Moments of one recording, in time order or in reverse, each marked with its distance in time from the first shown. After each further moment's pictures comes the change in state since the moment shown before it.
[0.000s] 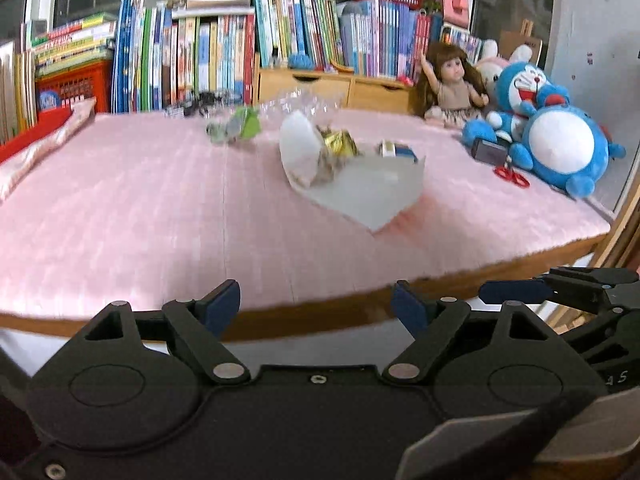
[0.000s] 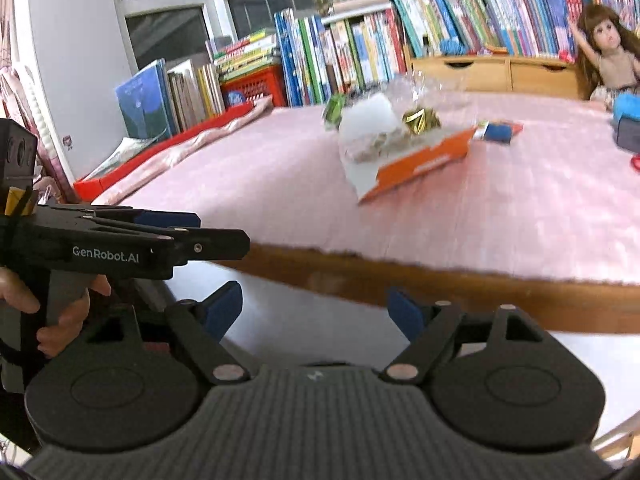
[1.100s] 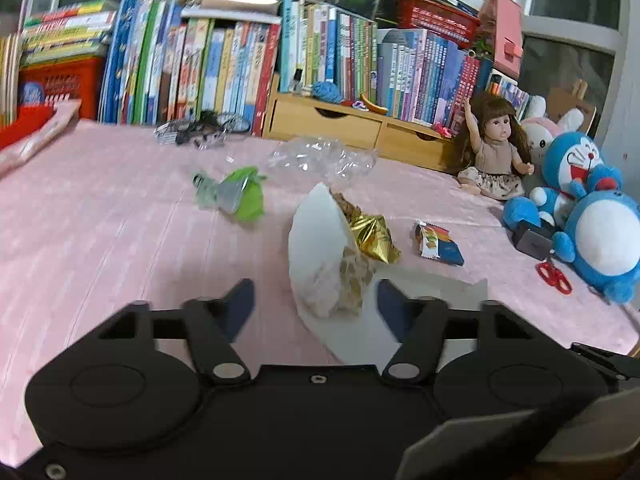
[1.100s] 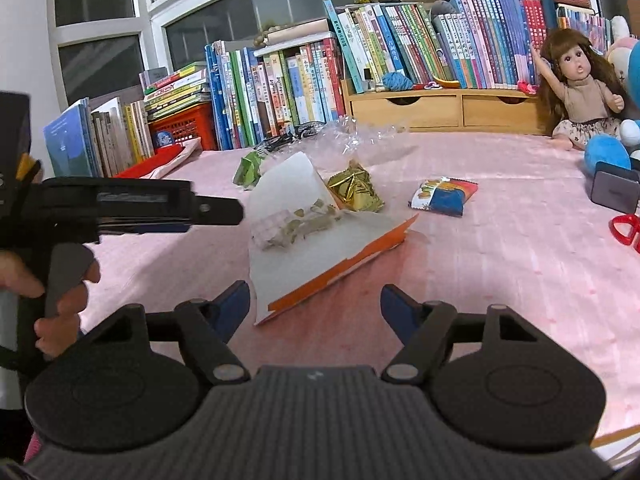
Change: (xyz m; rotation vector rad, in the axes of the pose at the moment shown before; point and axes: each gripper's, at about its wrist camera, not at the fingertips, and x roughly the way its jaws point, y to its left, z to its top) left arm 0.125 0.026 0.099 -0.131 -0.049 -0.007; right arm 0.057 -0.045 0.059 0.027 -0.073 -0.167
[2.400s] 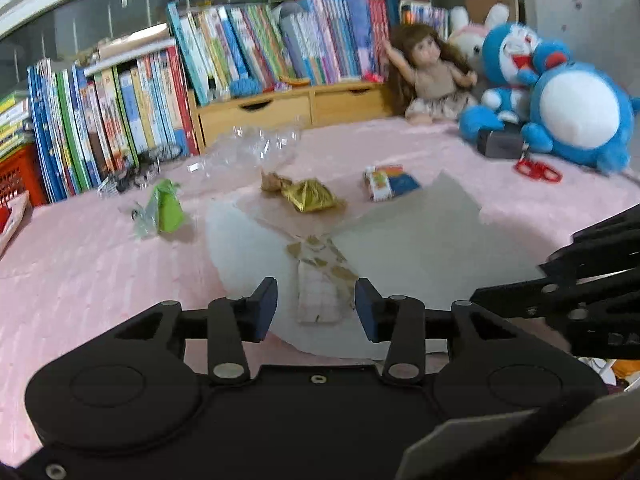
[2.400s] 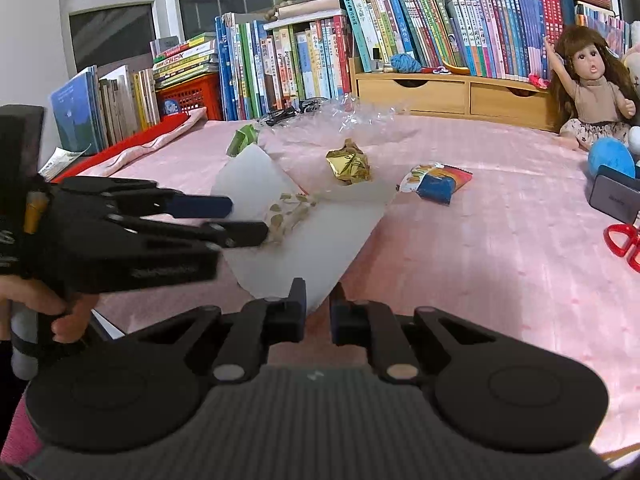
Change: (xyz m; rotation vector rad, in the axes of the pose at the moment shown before) left arm 0.018 -0.058 -0.038 0.370 0.030 -0.016; right arm -0.003 -0.022 0.001 -0.077 0.087 0.028
